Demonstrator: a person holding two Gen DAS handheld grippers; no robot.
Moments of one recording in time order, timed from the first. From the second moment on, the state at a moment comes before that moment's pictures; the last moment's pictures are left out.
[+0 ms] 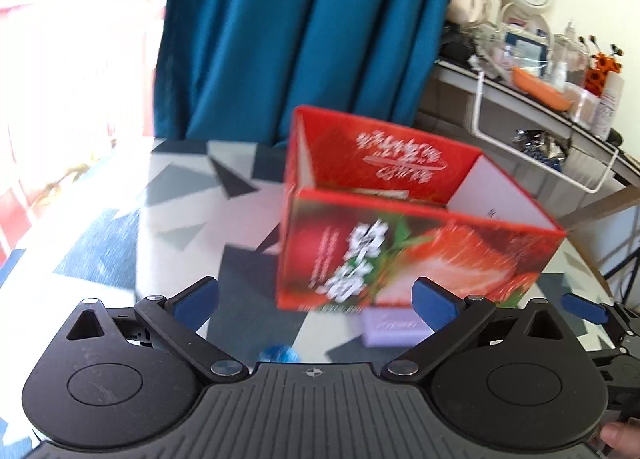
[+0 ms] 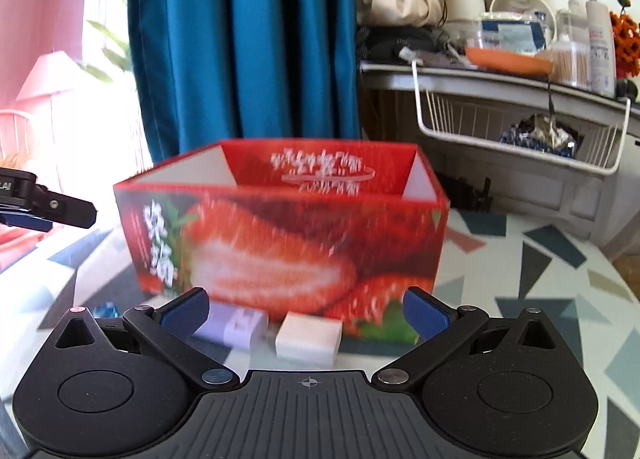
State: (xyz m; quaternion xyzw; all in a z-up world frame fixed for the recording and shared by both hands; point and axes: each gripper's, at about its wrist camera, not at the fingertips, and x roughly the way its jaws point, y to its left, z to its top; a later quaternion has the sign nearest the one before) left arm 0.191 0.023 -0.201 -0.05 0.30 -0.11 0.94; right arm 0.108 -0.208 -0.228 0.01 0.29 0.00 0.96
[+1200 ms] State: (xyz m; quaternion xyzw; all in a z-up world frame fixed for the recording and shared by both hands) left arm 0.183 0.022 -0.248 -0.03 0.35 -0.09 0.93; right arm 0.180 -0.207 -0.278 0.11 0.39 -0.07 0.91
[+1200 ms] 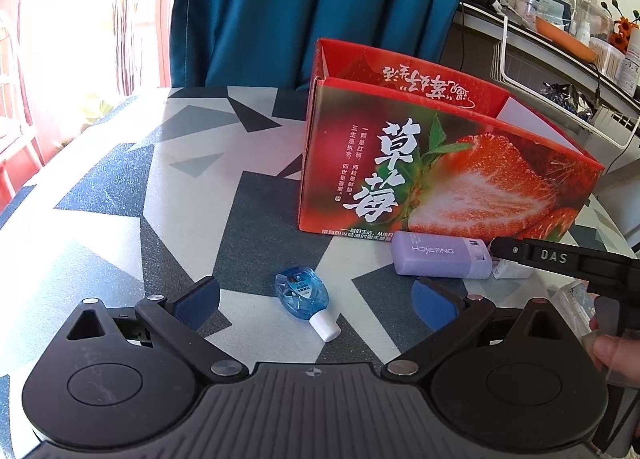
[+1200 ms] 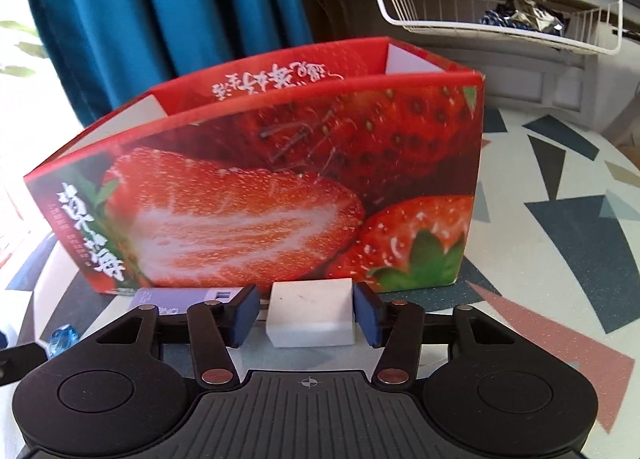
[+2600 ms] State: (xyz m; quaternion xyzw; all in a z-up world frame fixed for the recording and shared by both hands) left arm 0.197 -0.002 -0.276 0.01 0.36 -0.04 0.93; right arm 0.139 -0.199 -0.279 0.06 0.37 0.01 0.93
